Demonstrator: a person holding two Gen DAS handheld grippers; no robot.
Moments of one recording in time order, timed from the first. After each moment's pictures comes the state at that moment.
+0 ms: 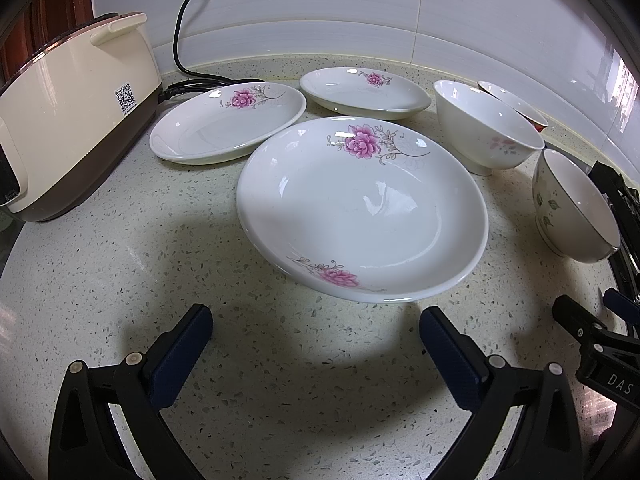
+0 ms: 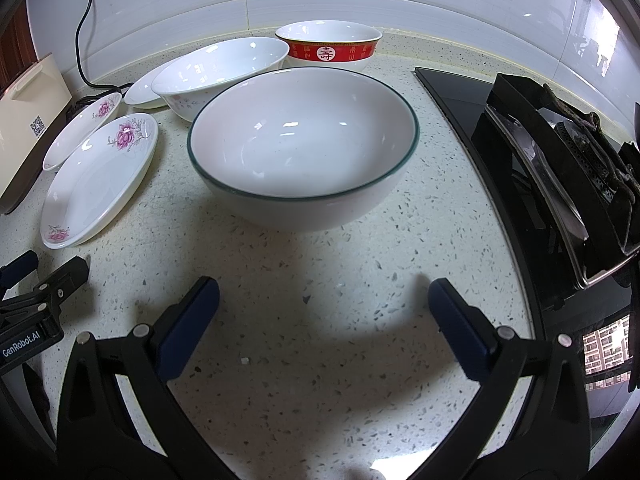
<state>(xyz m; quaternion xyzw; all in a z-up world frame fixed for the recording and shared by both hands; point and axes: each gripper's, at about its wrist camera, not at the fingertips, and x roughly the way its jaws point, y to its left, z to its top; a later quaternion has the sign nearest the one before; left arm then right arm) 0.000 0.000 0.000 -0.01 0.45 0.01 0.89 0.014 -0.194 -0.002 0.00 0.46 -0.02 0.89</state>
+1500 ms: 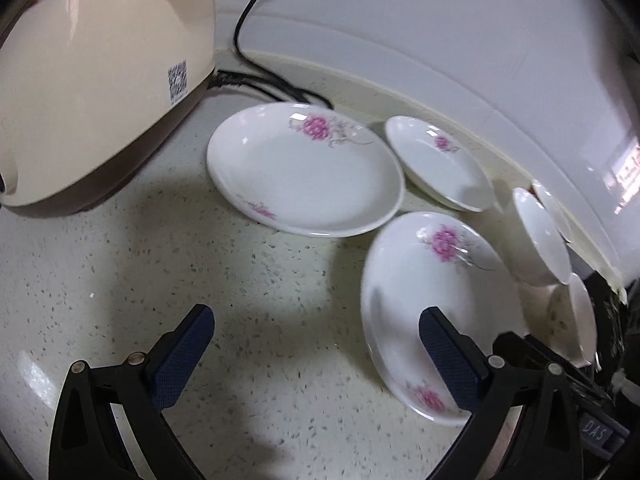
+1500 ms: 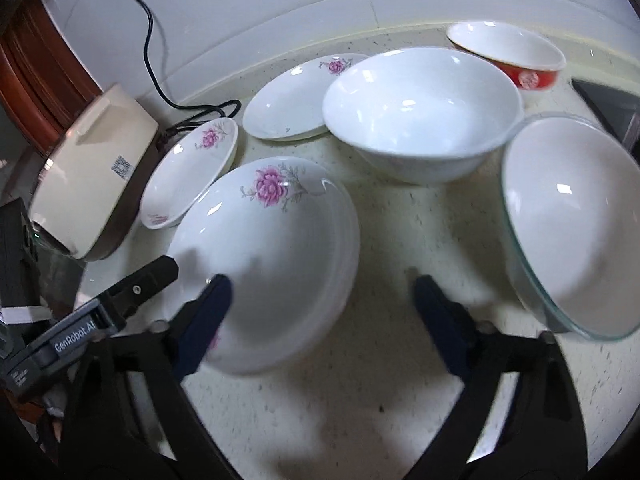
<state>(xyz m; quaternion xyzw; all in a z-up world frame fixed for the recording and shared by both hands) 0.051 0.093 0.018 -0.15 0.46 0.01 0.87 0.079 -0.114 0.011 0.11 0.47 0.14 0.86</state>
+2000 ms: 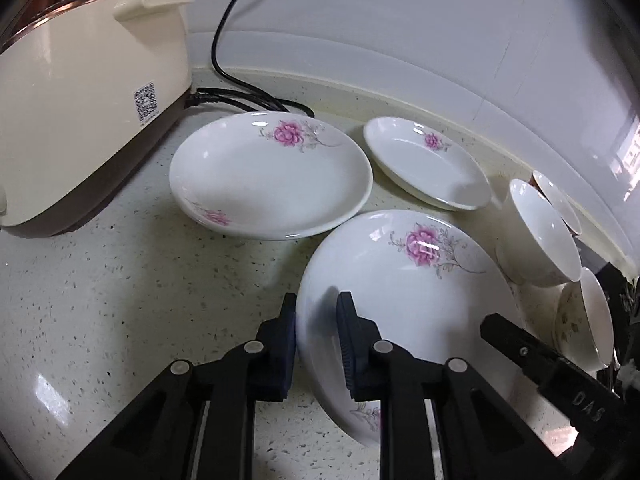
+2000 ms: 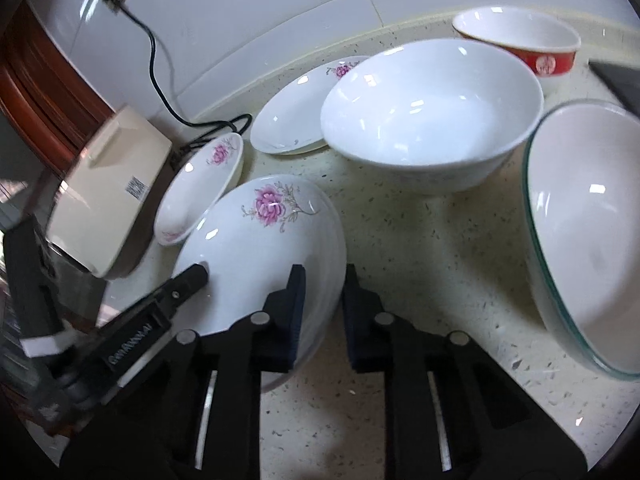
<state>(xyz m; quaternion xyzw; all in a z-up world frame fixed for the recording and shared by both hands) 0.057 0.061 0.013 -0.11 0.43 0.02 0.89 0.090 -0.132 -0.002 0.18 0.45 0.19 0.85</state>
